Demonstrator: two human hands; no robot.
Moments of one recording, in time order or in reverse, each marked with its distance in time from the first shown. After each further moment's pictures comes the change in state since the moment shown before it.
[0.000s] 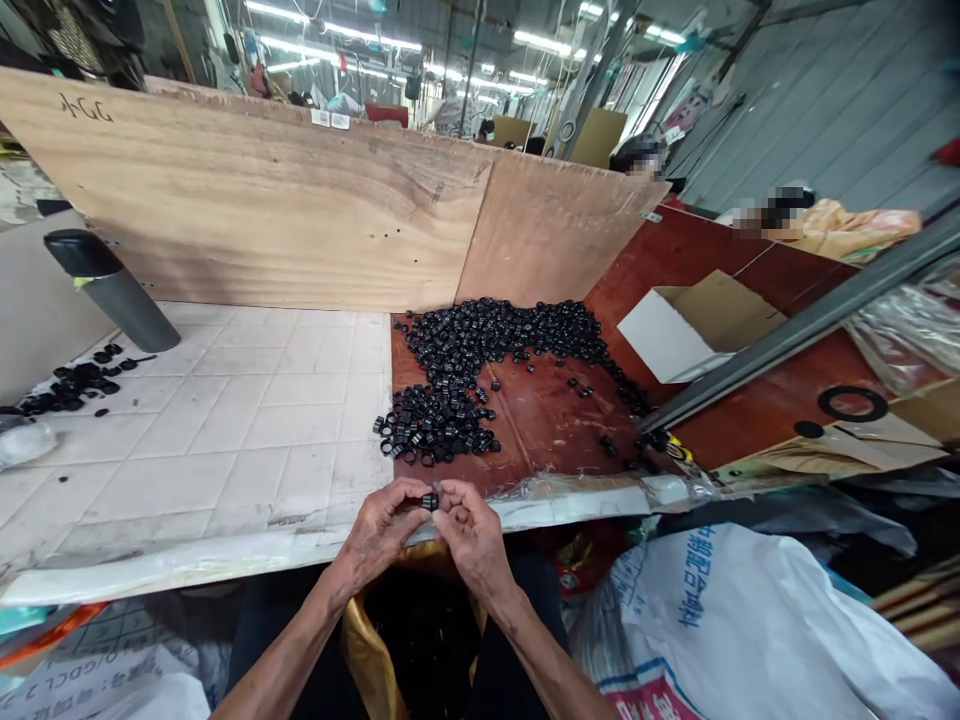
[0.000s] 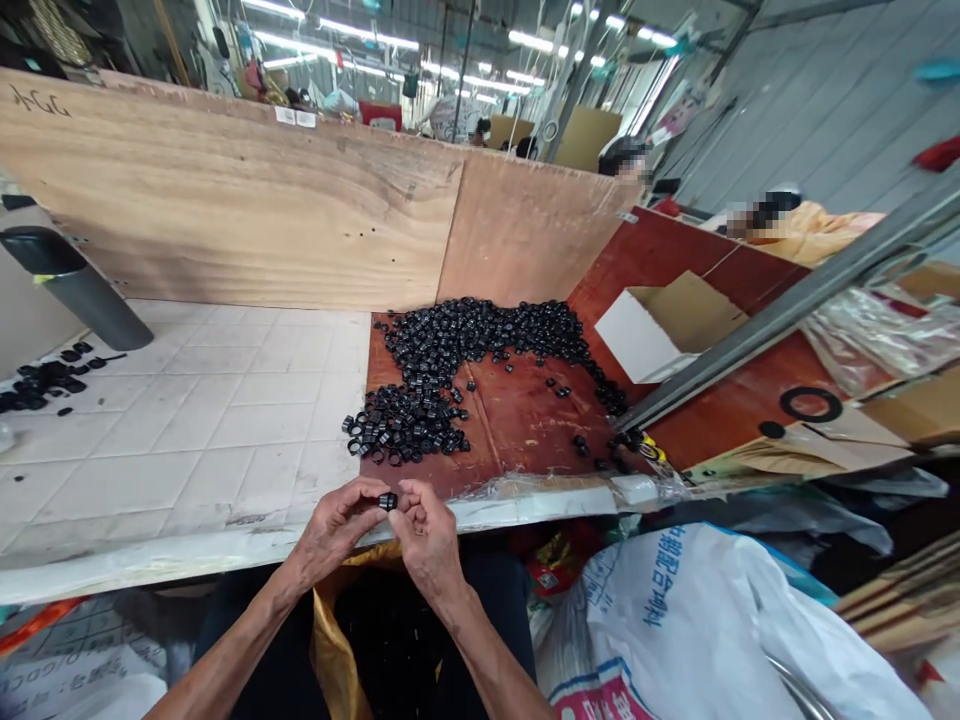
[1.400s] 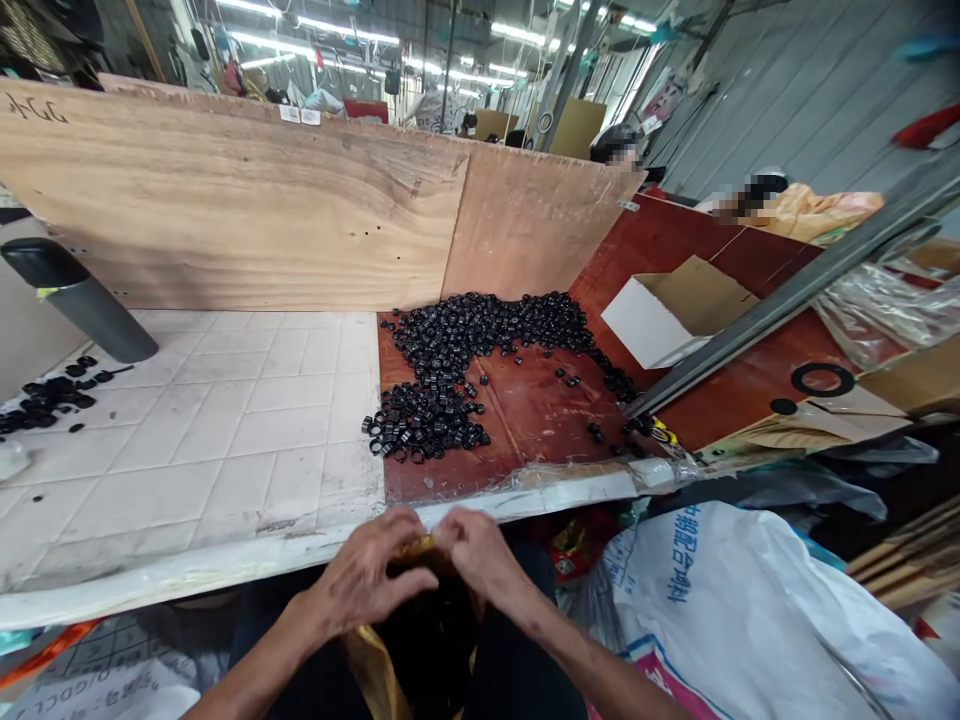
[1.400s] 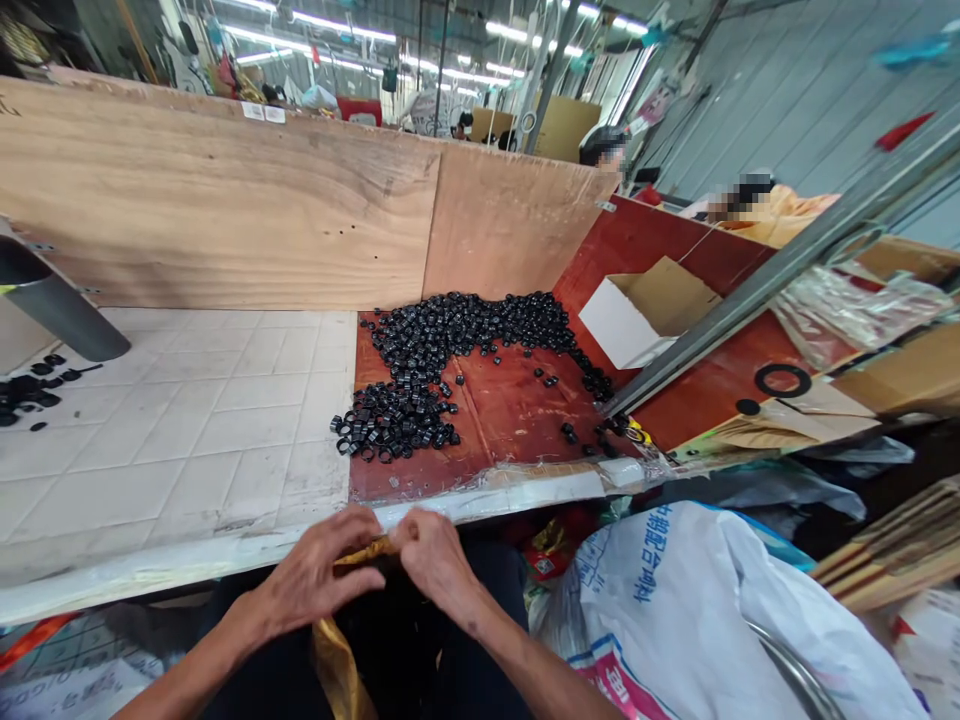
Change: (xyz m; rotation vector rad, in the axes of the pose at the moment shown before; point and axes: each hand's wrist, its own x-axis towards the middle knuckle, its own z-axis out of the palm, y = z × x) left_hand -0.025 0.020 -0.004 0.496 -0.293 0.211; right_hand -0.007 -0.003 -0.020 -0.132 -0.181 0.350
